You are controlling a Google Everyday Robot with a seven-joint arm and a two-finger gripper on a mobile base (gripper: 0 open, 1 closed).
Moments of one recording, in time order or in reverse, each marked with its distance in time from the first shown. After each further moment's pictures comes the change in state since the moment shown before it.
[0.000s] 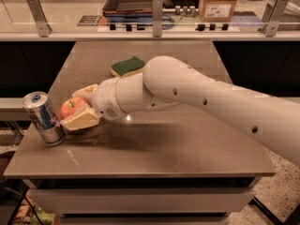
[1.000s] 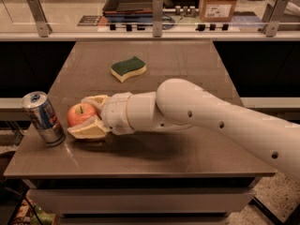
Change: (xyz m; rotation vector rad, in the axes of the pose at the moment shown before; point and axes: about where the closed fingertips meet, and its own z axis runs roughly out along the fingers) arm 0.025 0.016 -0.014 0.071 -0.052 0.006
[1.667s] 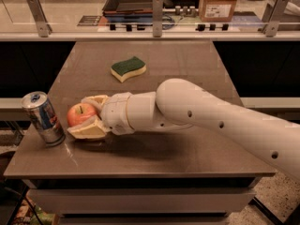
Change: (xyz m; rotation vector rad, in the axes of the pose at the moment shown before) arm -0.001 0.001 0.001 -0.003 0.000 -0.002
